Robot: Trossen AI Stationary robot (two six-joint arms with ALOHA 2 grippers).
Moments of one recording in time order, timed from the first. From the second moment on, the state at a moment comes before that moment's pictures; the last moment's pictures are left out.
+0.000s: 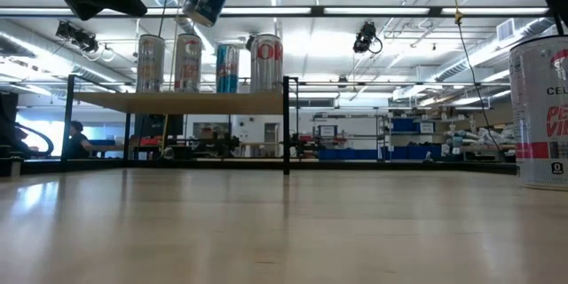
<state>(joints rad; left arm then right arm) -0.68 1.21 0.83 -0.39 -0.63 -0.80 -0.03 1.97 2.27 -0.83 0.08 0.07</state>
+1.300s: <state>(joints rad) -0.30 1.20 0.83 -0.45 -0.57 -0.62 -0.30 1.98 2.32 -0.78 -0.14 -0.19</state>
